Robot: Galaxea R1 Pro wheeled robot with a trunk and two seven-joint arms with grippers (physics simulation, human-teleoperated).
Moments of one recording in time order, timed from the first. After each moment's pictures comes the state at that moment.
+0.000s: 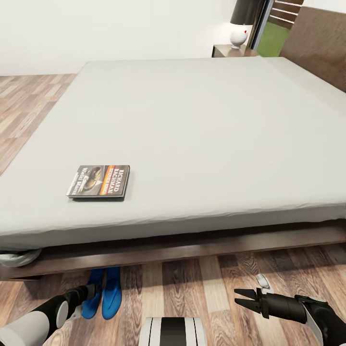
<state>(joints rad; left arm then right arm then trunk) -0.68 0.25 -0.60 -0.22 -2.35 -0.14 -0.09 -0.47 -0.33 -0.16 -0.56 -0.07 0.24 1.57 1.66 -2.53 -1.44</state>
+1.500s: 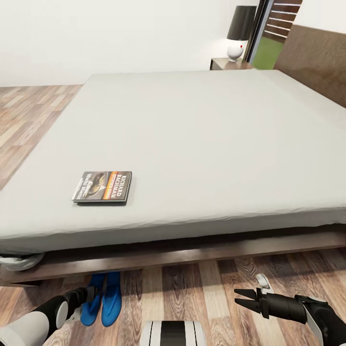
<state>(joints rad) -0.68 0.24 -0.60 -0.21 -2.35 -0.17 -0.08 -0.47 -0.33 -0.16 -0.56 -0.07 0.24 1.57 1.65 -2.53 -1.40</state>
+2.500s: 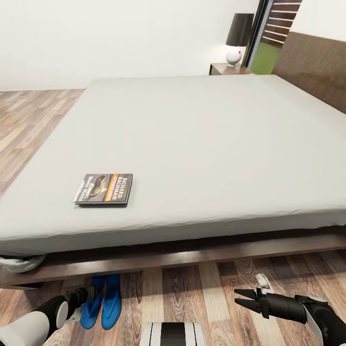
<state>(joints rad) -0.68 0.24 -0.60 -0.21 -2.35 -0.17 -0.08 -0.47 -0.33 -0.16 -0.56 -0.07 0.24 1.57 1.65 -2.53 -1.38</state>
